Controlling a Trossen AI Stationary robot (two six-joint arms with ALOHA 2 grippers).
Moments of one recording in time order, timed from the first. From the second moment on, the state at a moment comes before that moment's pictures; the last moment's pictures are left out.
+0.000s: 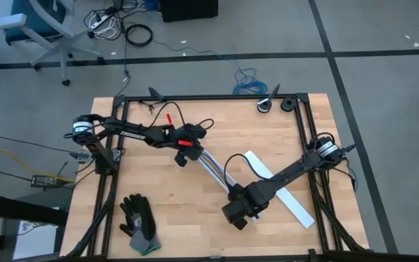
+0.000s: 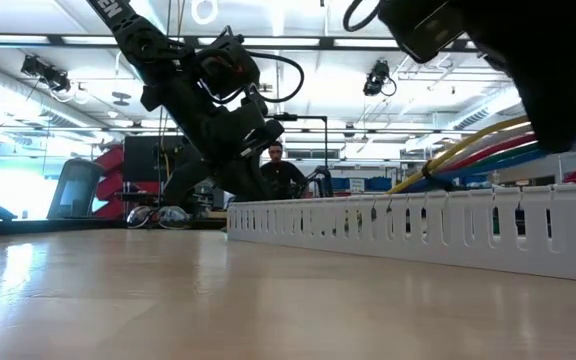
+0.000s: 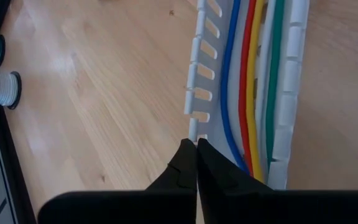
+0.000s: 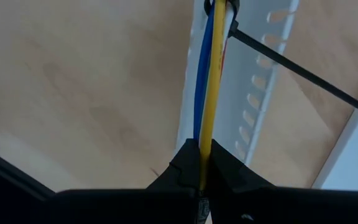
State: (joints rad) left arm 0.20 1.70 0.85 -0.01 0.01 1.02; right arm 0.52 1.98 1.61 -1.15 -0.06 1.26
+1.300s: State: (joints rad) left arm 0.20 1.71 0.85 0.00 0.01 0.96; right arm 0.56 1.98 1.61 -1.15 0.02 1.33
